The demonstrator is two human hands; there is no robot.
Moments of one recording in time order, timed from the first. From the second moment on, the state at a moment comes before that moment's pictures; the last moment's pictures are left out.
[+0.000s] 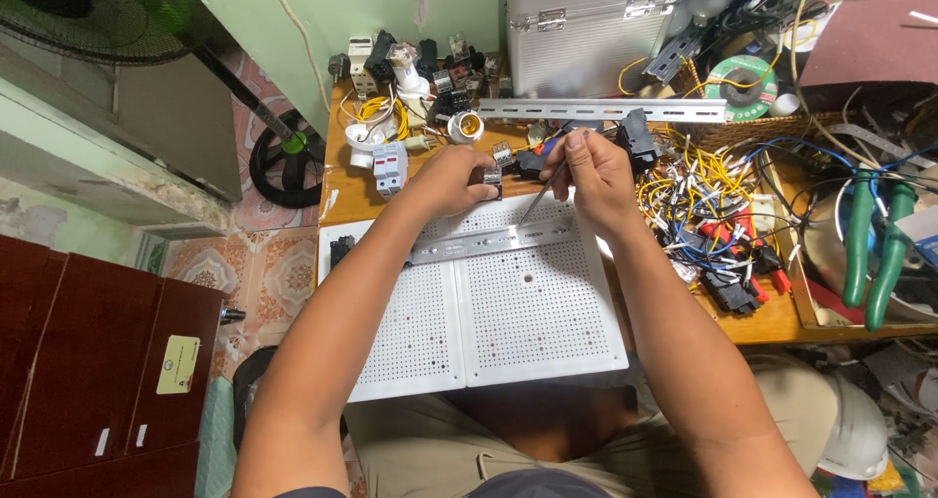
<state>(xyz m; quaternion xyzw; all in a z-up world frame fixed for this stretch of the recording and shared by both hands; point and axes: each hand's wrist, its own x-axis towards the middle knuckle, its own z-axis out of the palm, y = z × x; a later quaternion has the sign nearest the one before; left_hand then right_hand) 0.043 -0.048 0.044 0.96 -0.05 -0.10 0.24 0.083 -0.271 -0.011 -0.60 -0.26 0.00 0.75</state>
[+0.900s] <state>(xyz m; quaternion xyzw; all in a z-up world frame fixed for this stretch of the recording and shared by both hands) -0.052 0.016 0.054 0.92 -0.06 0.08 0.37 0.067 -0.269 0.007 -0.62 -0.31 -0.01 0.72</state>
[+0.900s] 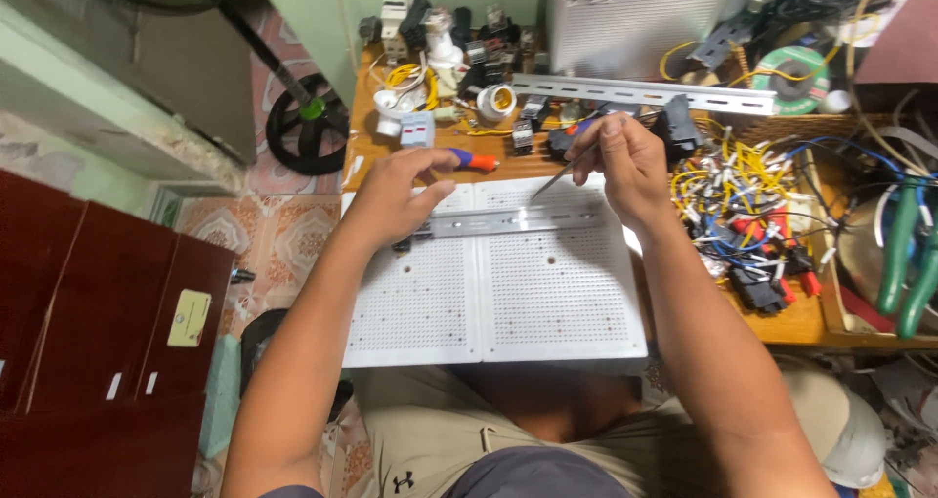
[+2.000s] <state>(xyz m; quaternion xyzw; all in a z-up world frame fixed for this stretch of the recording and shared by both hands) -0.114 0.063 -0.023 0.93 -0.07 0.13 0.34 -0.026 -0.148 0.029 -0.75 -0.54 0.00 0.38</state>
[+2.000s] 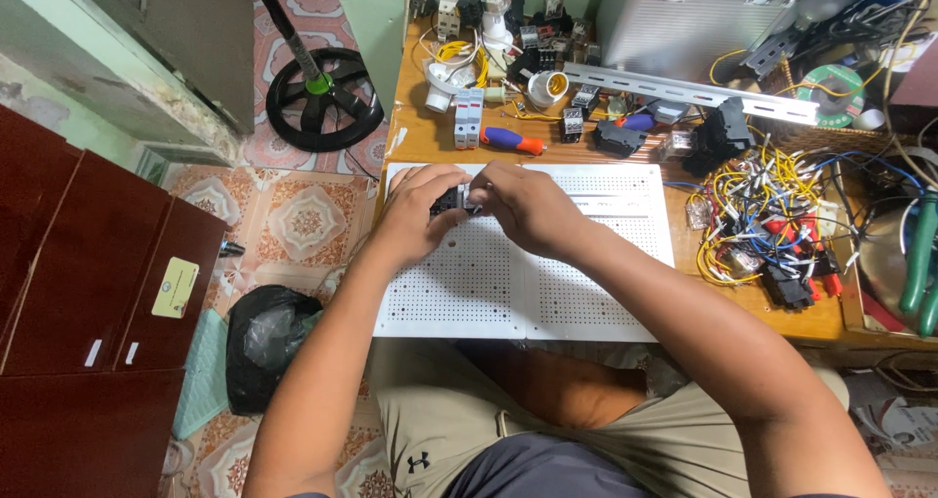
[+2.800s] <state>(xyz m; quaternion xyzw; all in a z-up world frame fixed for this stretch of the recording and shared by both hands) -0.124 0.045 -0.005 0.94 -0.03 0.12 0.32 0.041 -0.218 0.018 -0.60 -0.31 0.07 0.74</state>
